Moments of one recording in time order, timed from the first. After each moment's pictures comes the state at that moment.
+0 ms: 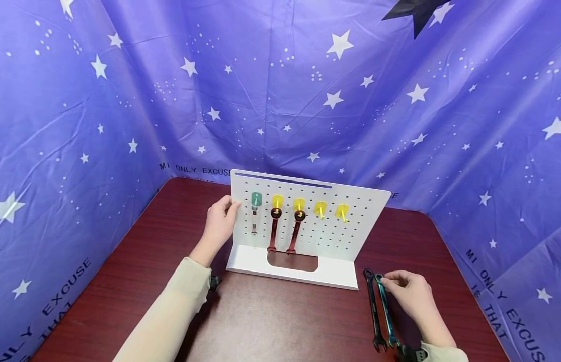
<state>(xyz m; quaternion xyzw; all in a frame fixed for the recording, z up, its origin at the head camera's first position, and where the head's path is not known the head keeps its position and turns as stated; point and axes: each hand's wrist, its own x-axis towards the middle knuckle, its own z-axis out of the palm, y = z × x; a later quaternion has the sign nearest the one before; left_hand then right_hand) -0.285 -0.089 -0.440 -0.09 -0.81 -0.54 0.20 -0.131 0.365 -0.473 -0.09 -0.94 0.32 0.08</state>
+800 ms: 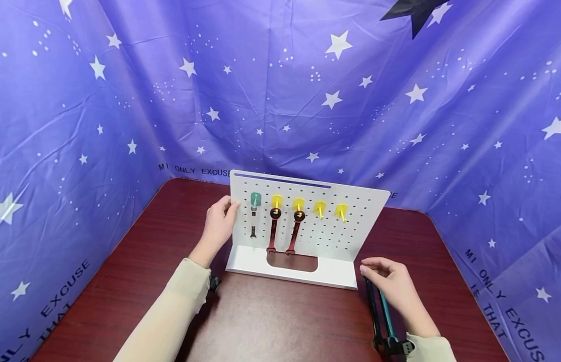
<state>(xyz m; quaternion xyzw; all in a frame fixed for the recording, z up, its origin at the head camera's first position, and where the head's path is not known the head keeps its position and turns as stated) -0.284 -0.089 -0.439 -0.09 -0.81 -0.54 0.20 -0.147 0.328 -0.466 0.01 -0.88 0.47 0.10</state>
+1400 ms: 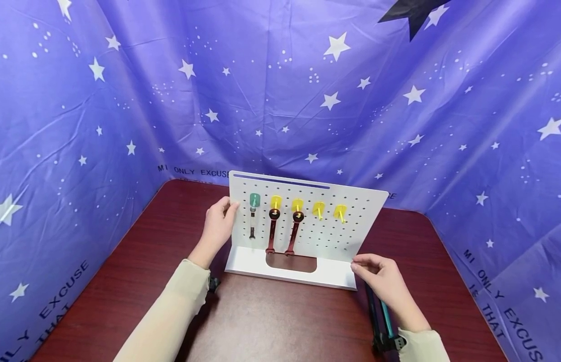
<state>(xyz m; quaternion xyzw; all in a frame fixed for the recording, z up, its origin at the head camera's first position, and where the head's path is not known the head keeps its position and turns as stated) -0.283 -0.089 -0.439 -0.10 -0.81 -0.54 0.20 -0.155 0.313 -0.464 0.03 -0.87 0.48 0.10</state>
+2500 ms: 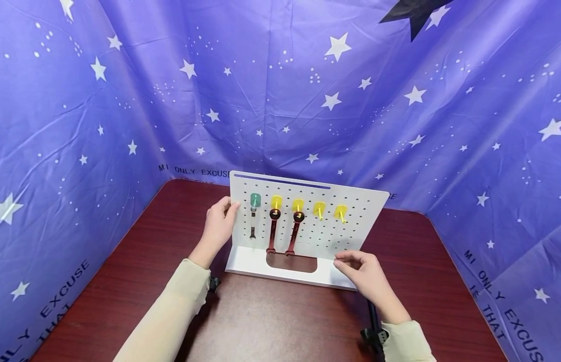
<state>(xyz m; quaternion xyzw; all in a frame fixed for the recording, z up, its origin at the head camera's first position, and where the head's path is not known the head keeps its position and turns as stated) -0.285 -0.090 -0.442 -0.09 -0.81 -0.54 0.20 -0.173 0.282 -0.468 0.08 -0.86 0.50 0.09</state>
